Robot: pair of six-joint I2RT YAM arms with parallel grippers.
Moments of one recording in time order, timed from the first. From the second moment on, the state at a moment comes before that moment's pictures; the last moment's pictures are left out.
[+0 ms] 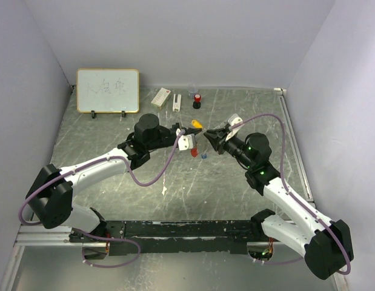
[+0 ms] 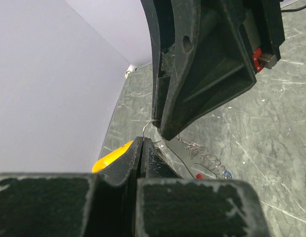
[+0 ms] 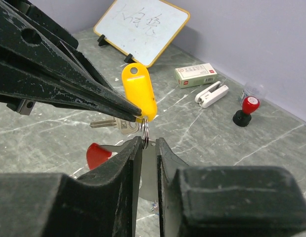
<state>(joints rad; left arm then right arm) -0.80 1.44 0.98 0.42 0.50 0.70 0.47 0.94 0.58 0.38 -0.35 -0.07</state>
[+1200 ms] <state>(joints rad) -0.80 1.44 1.01 0.41 0.49 0.77 0.47 1.06 0.97 -0.09 -0.36 -0.12</state>
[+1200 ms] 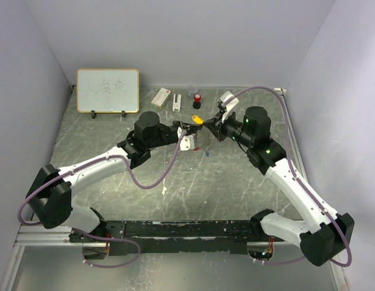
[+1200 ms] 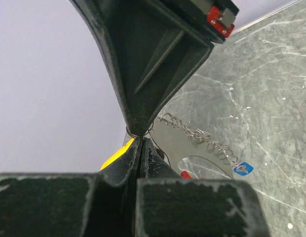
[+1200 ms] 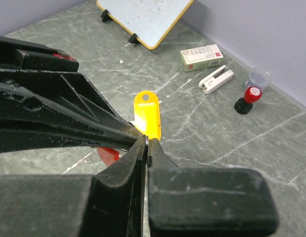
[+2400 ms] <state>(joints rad) -0.82 1.47 1.04 0.35 0.42 0.83 0.47 1.21 1.20 -0.49 -0.34 -0.18</state>
